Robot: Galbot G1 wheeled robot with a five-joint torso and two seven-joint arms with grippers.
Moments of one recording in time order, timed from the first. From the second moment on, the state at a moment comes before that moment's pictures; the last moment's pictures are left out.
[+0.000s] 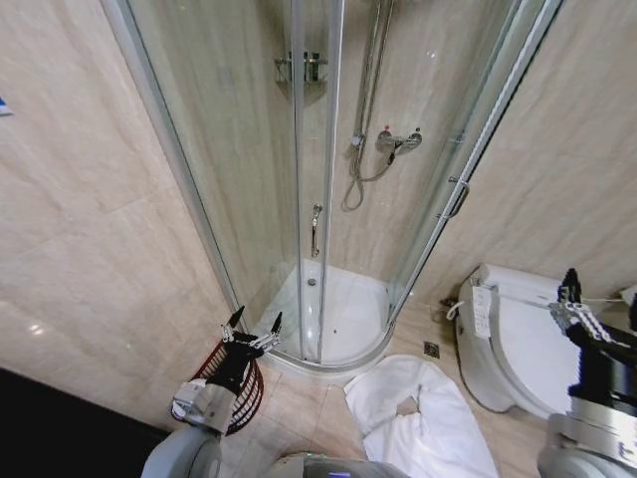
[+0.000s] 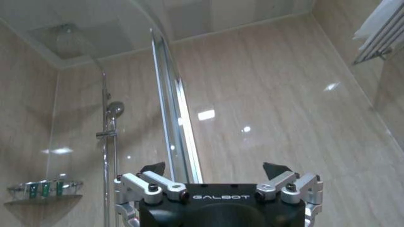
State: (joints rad) left arm 1.83 -1.48 -0.55 -2.38 -0.20 0.06 0.17; right arm -1.77 1.51 1.08 2.44 0.65 0.31 0.00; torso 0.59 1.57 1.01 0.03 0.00
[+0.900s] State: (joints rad) left arm 1.83 -1.48 -0.55 -2.38 -0.20 0.06 0.17; right arm -1.77 1.52 1.08 2.45 0.64 0.31 0.02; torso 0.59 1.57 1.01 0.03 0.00
